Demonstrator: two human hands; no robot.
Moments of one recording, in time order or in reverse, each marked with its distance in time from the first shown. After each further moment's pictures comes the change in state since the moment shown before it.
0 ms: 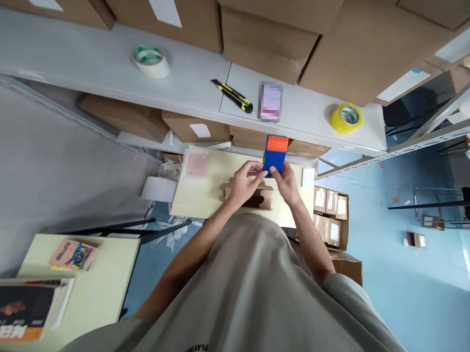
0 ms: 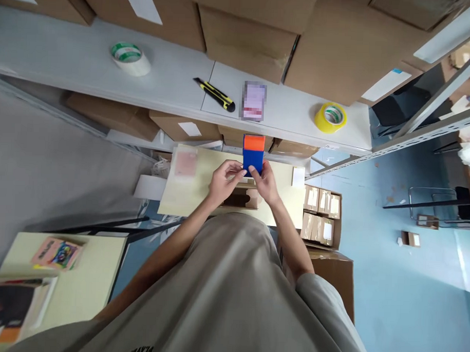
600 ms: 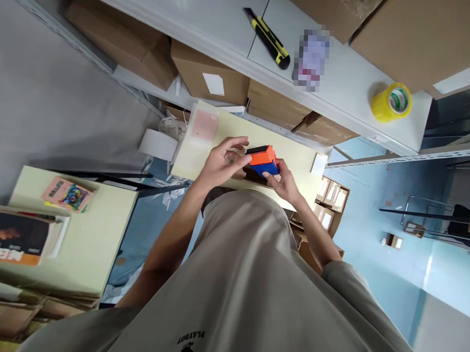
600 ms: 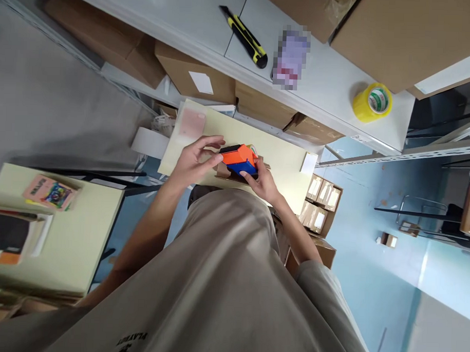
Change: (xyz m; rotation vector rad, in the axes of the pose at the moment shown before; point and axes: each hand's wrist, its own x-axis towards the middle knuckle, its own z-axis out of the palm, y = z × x) left_hand -0.061 0.018 -0.099 0.087 0.017 -0.150; right_hand -0.061 -0.007 0.020 -0.305 -0.386 -0.004
